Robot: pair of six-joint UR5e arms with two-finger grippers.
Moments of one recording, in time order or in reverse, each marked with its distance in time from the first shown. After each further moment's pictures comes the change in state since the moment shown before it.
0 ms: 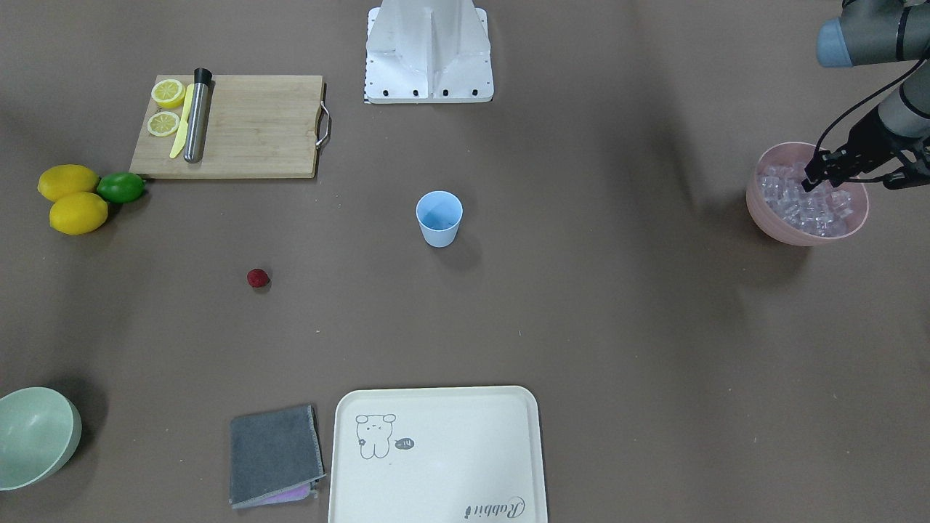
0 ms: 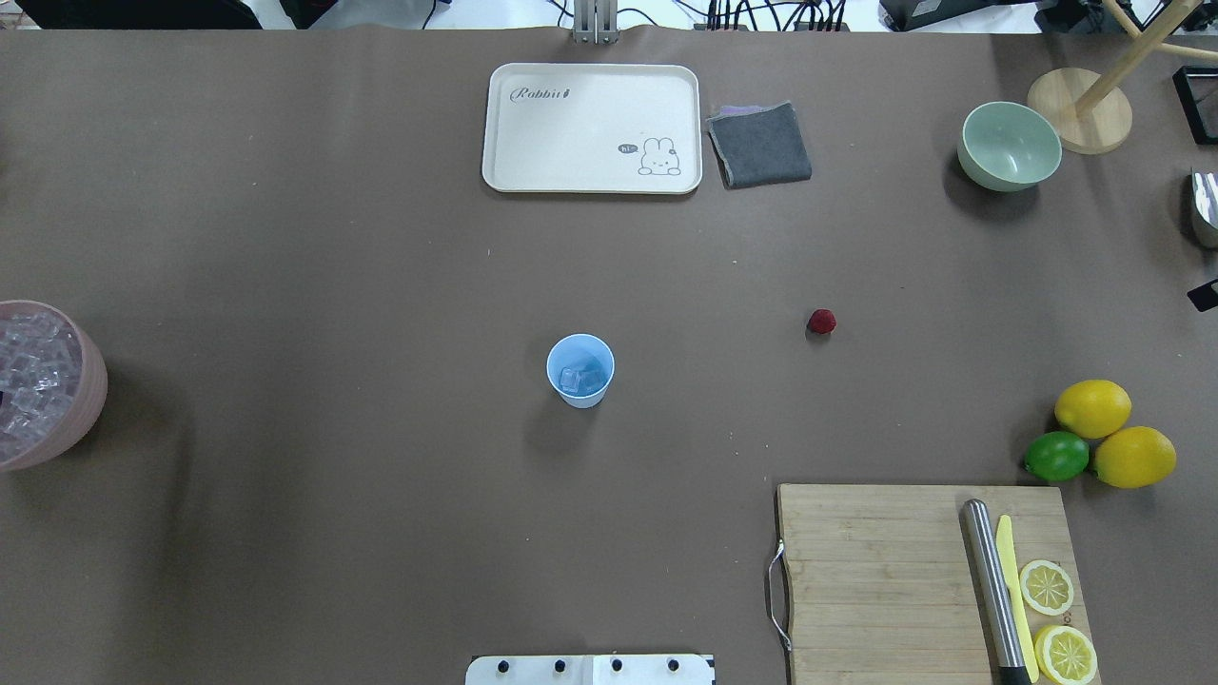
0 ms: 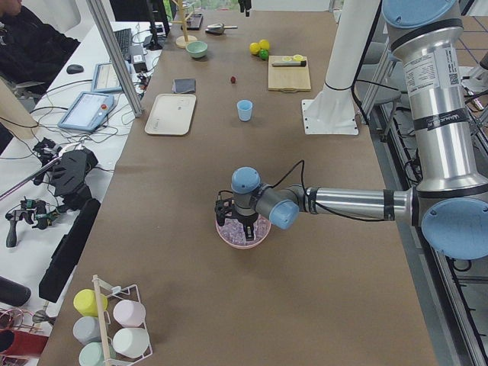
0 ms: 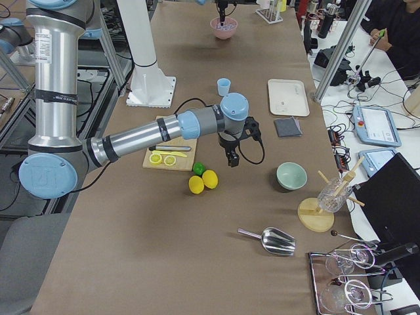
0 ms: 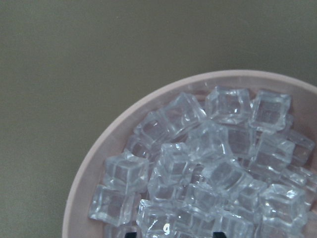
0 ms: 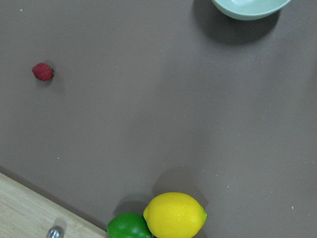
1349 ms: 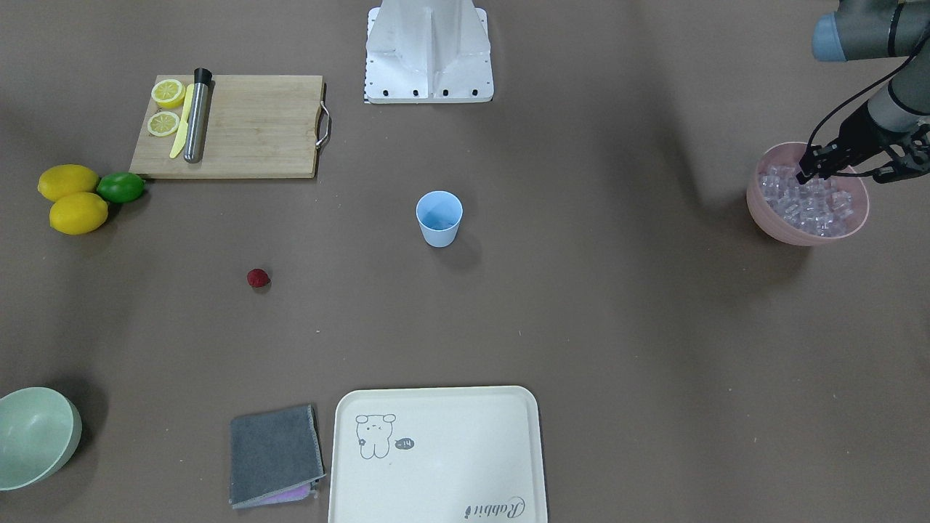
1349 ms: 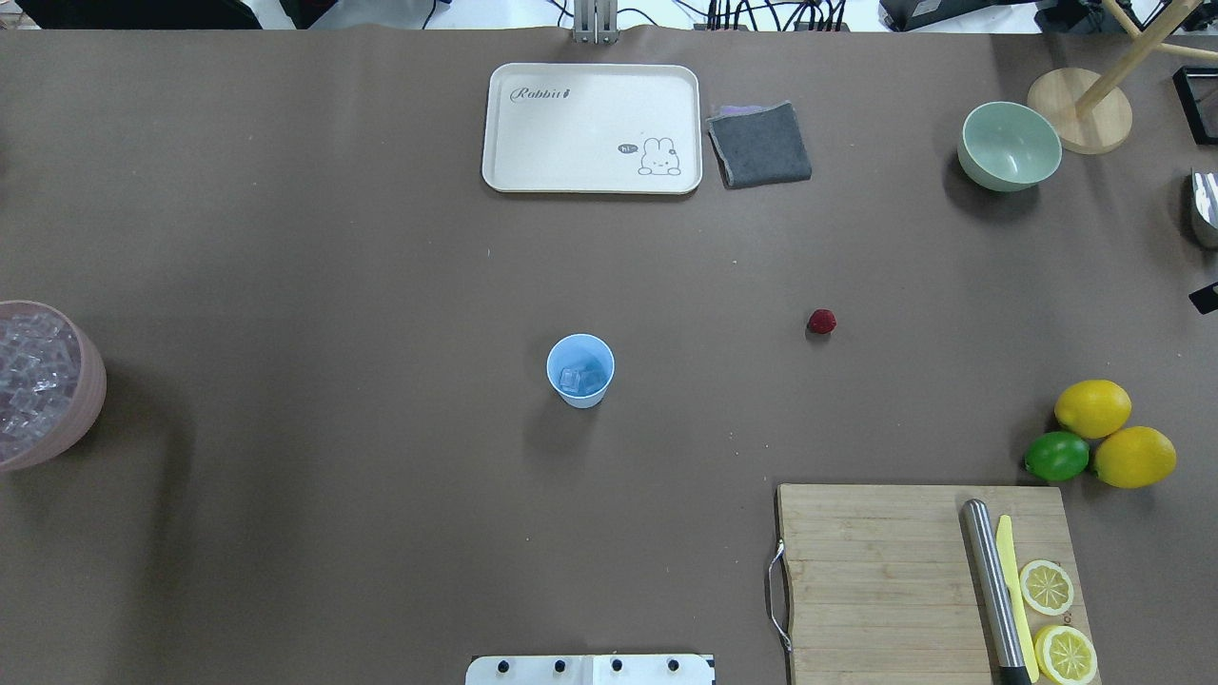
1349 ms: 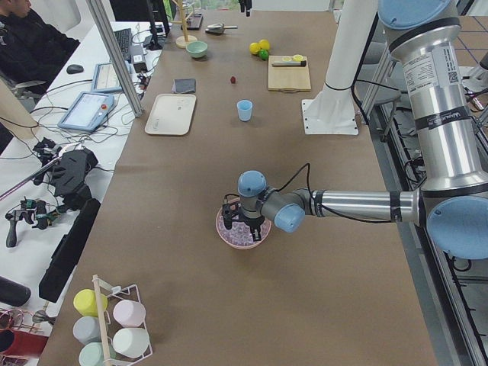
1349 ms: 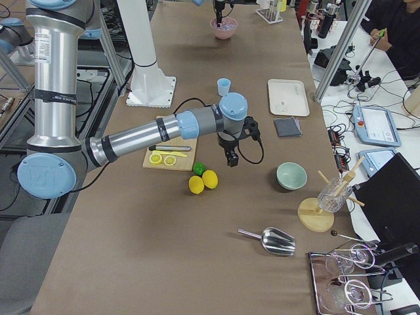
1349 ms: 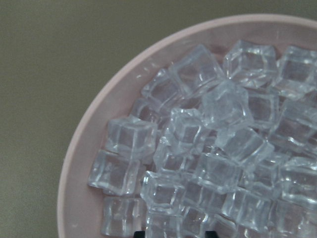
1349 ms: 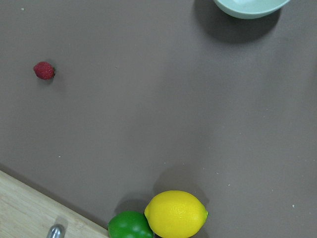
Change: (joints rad) left arm 0.036 0.034 -0.002 -0.036 0.005 -0.047; right arm 0.000 -0.007 0.008 0.000 0.001 0.000
